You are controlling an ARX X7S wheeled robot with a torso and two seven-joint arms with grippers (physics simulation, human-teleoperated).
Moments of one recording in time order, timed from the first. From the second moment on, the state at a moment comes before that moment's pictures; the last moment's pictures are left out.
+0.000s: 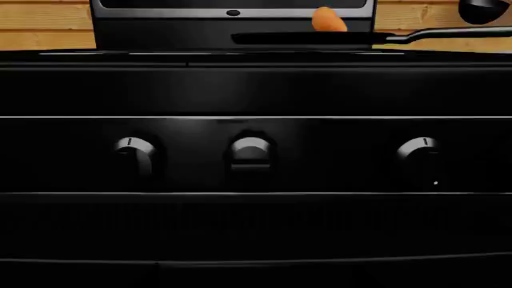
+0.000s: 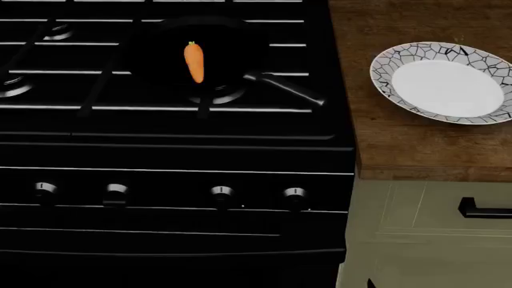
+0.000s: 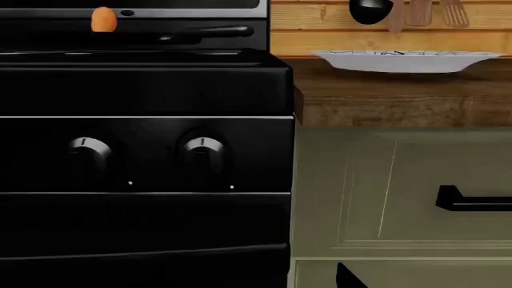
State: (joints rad) left arm 0.00 0.00 0.00 0.00 0.00 0.00 0.00; right arm 0.00 0.00 0.00 0.00 0.00 0.00 0.00
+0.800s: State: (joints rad) left arm -0.08 -0.12 0.04 0.54 -0.02 -0.44 -0.12; right arm 0.11 0.12 0.01 -0.50 0.14 0.45 0.12
